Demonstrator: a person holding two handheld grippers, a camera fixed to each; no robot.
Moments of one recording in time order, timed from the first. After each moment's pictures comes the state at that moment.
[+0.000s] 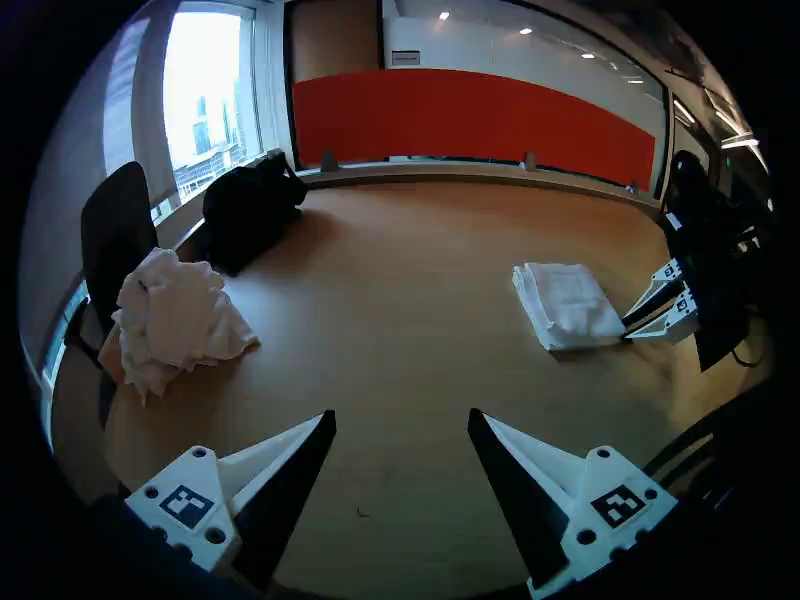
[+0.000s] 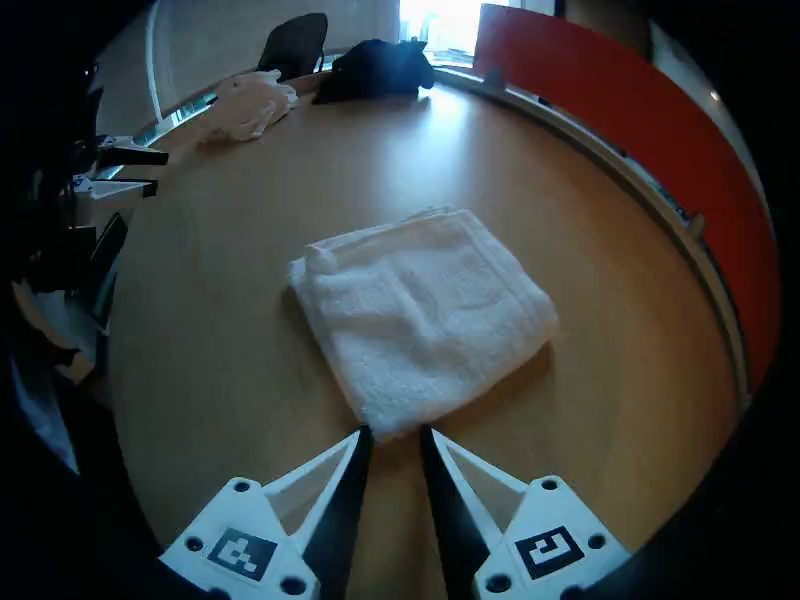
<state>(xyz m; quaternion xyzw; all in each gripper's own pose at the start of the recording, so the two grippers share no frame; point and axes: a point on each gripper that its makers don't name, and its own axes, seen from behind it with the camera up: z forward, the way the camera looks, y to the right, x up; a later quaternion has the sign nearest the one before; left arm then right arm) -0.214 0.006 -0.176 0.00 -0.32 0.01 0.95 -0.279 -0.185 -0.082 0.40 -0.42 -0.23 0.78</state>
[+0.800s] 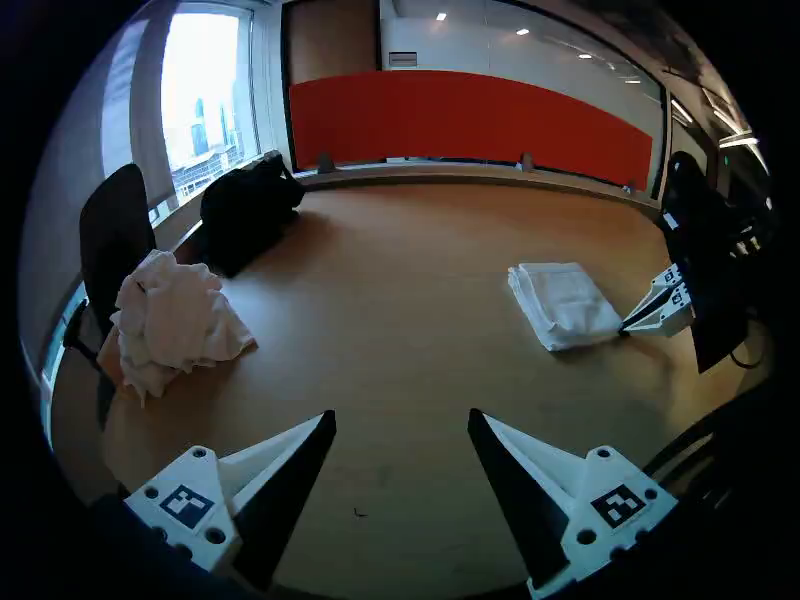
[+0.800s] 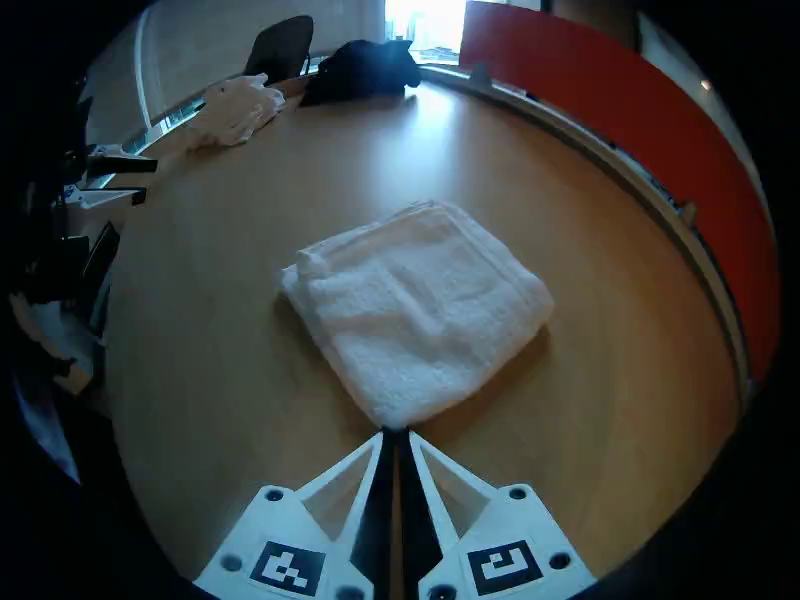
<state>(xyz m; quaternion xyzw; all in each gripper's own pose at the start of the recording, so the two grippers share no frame) -0.212 0.009 -0.177 -0.01 -0.32 0.01 0.95 -0.281 -0.182 -0.079 0.39 -0.42 -0.22 0.79</state>
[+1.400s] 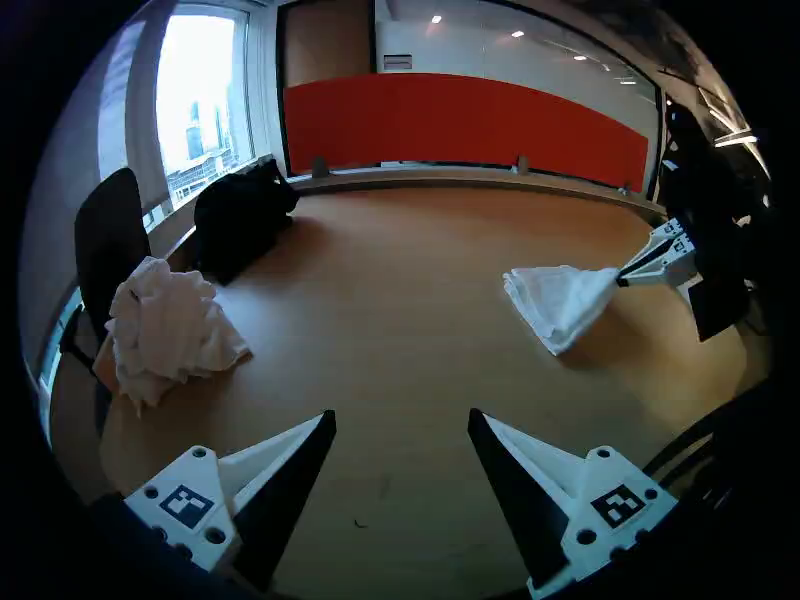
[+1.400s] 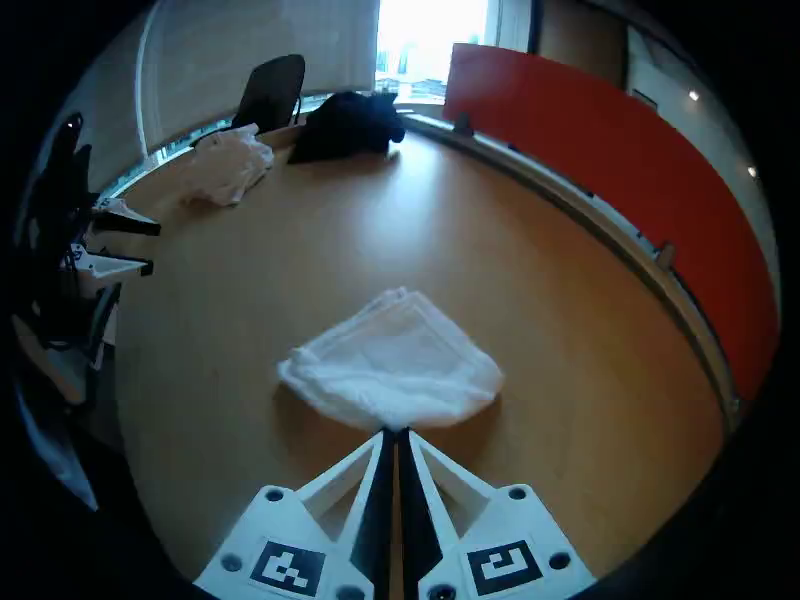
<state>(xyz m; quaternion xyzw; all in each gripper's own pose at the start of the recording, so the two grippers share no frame) -0.209 0.010 -0.166 -0.02 -0.31 0.01 0.95 -0.208 -0.205 -0.030 0.38 -0.35 -0.21 0.83</state>
